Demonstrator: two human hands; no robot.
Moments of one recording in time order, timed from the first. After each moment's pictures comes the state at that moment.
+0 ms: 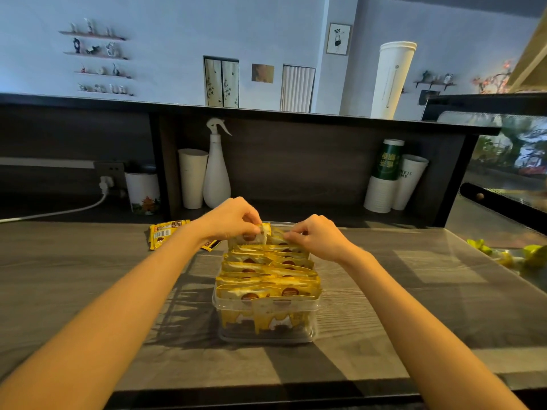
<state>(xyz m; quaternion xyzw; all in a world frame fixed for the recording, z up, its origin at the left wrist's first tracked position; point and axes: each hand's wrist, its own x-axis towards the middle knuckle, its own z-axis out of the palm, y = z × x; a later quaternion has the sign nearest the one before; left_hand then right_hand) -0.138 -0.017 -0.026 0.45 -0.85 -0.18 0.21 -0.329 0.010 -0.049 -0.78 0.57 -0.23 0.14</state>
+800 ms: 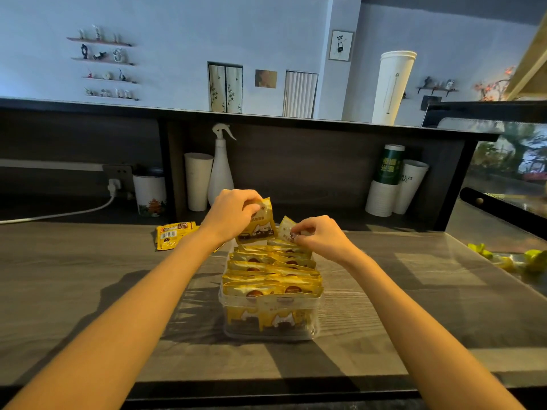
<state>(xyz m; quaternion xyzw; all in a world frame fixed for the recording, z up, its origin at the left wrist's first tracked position) -0.140 0.000 -0.026 0.48 -0.78 -0.06 0.40 -0.331 0.017 -0.049 -0.74 0.57 -0.31 0.18</state>
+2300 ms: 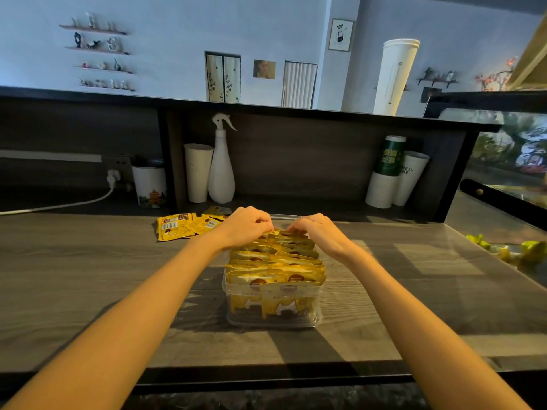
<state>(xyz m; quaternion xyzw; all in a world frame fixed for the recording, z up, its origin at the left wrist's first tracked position) -0.147 -0.003 -0.052 0.47 -0.82 -0.21 0.25 -0.320 0.022 -0.055 -0.72 0.57 -0.29 0.26</state>
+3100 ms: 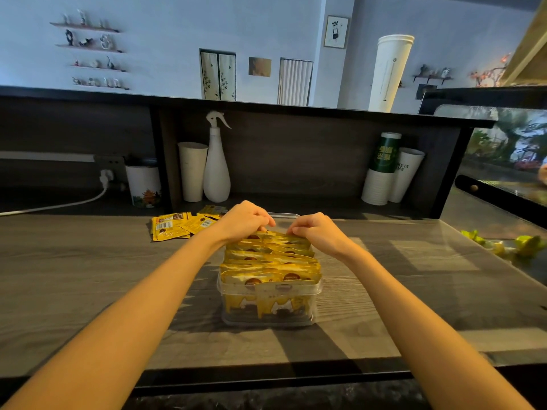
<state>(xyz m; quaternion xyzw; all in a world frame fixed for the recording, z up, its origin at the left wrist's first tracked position) -0.155 -0.011 -0.050 0.48 -0.79 -0.26 0.27 -0.330 0.018 -0.061 -0.73 0.57 -0.29 0.24</state>
